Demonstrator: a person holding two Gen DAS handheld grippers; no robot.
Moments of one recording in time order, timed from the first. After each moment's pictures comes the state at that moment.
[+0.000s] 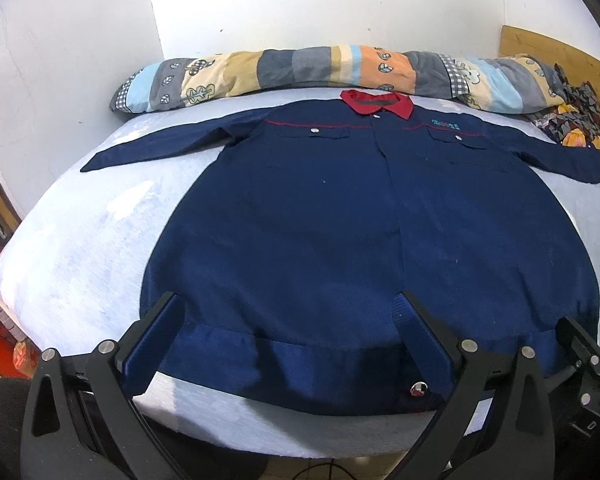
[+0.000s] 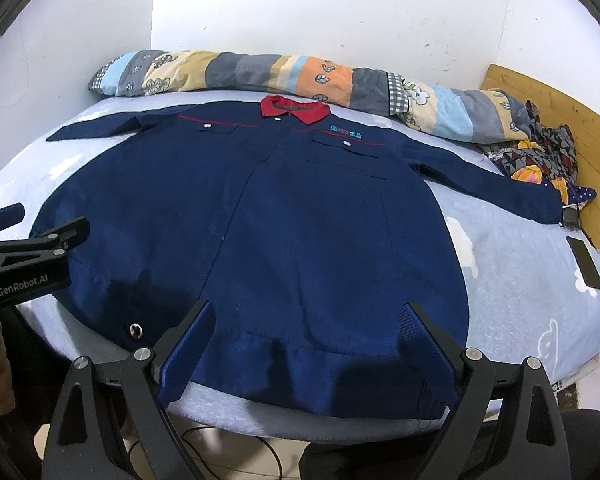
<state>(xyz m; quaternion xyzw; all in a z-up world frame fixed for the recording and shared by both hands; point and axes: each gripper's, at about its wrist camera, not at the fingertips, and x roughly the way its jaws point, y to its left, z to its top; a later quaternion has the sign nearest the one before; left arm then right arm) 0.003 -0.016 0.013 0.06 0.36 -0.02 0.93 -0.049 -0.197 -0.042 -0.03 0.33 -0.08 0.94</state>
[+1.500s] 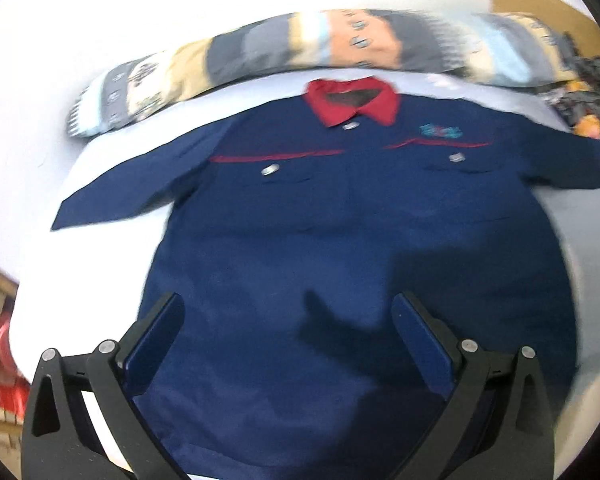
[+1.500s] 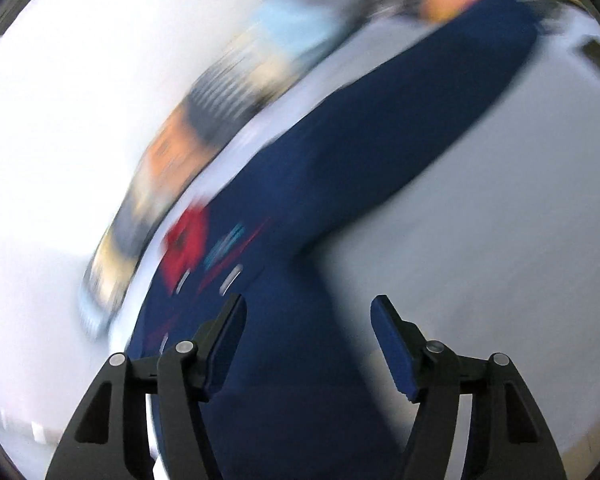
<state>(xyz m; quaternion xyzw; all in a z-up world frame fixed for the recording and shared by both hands) 0.141 -0.104 0.070 0.12 0.46 -0.06 0.88 0.072 -0.538 -0.013 0.46 0.33 -0.11 0.82</state>
